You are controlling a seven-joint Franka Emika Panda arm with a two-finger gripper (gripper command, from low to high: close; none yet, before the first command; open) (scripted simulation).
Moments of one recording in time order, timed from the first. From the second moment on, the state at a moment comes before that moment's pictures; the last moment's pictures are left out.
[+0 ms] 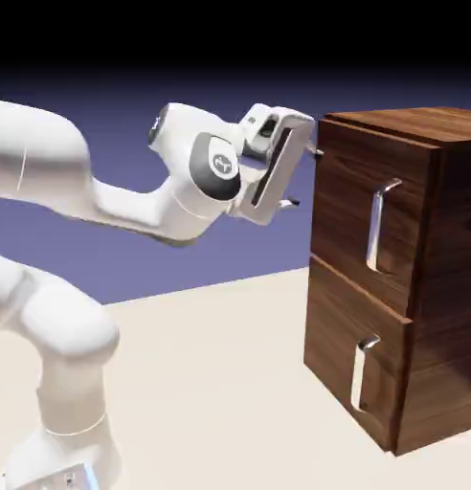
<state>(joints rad) 0.43 -0.89 -0.57 -2.67 -1.36 2.97 0.12</state>
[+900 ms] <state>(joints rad) 0.78 -1.17 -1.06 -2.54 -2.53 2.92 -0.41</state>
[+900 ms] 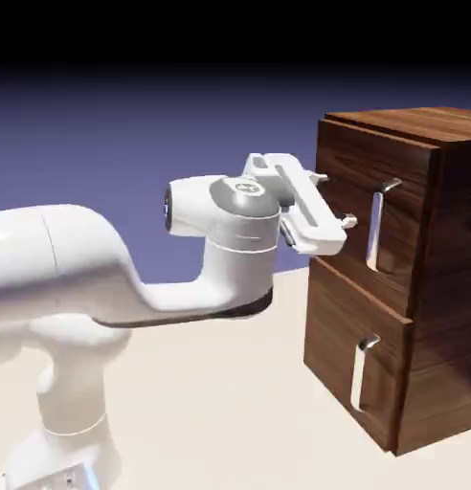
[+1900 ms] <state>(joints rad) 0.57 -0.90 -0.84 -2.66 -2.90 2.66 -0.06</state>
